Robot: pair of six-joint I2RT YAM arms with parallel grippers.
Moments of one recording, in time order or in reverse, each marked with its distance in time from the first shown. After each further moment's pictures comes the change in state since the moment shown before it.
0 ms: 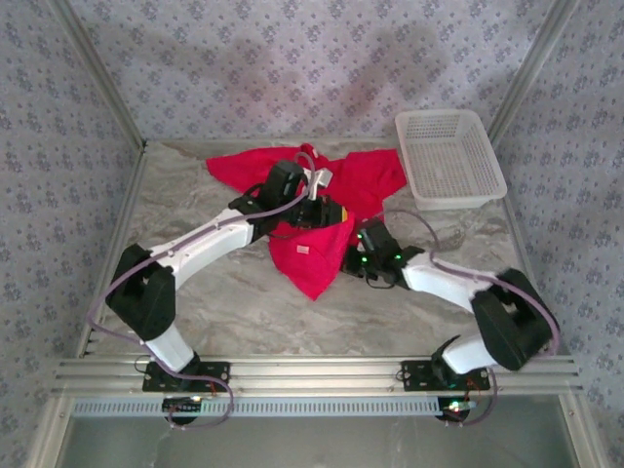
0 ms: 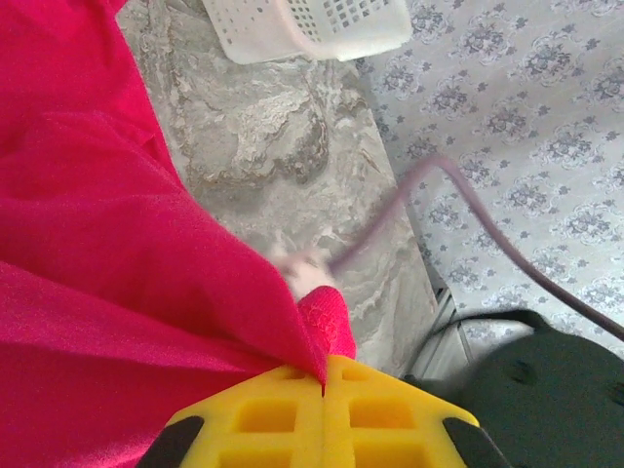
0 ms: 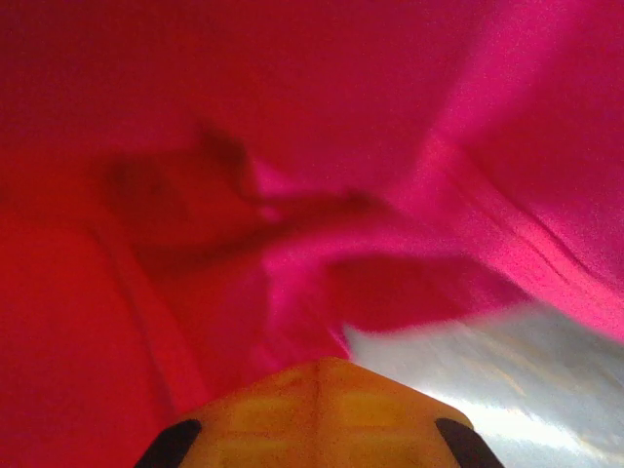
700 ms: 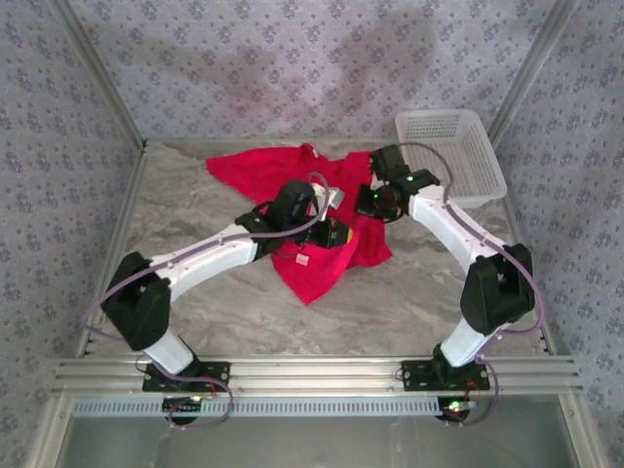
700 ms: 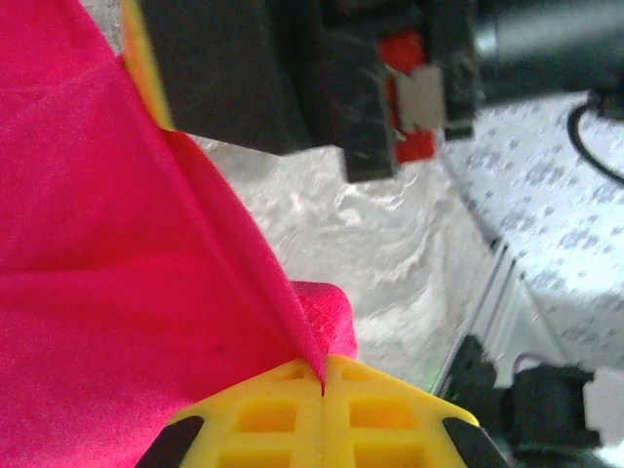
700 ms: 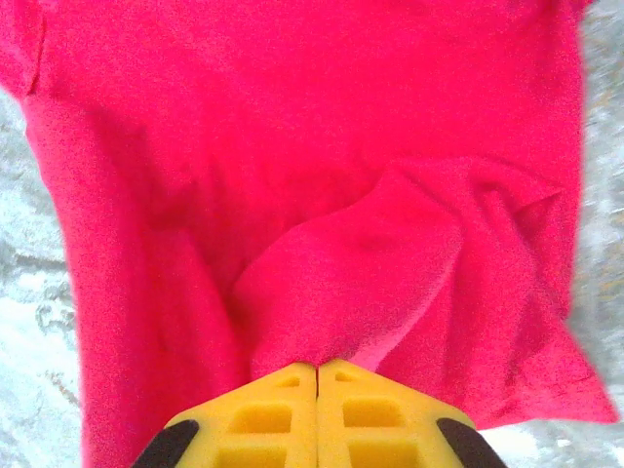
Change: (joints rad) left arm -0.095 -0.016 -0.090 0.061 -0.086 0.136; right arm -0.248 0.142 0.659 -0.690 0.021 -0.307
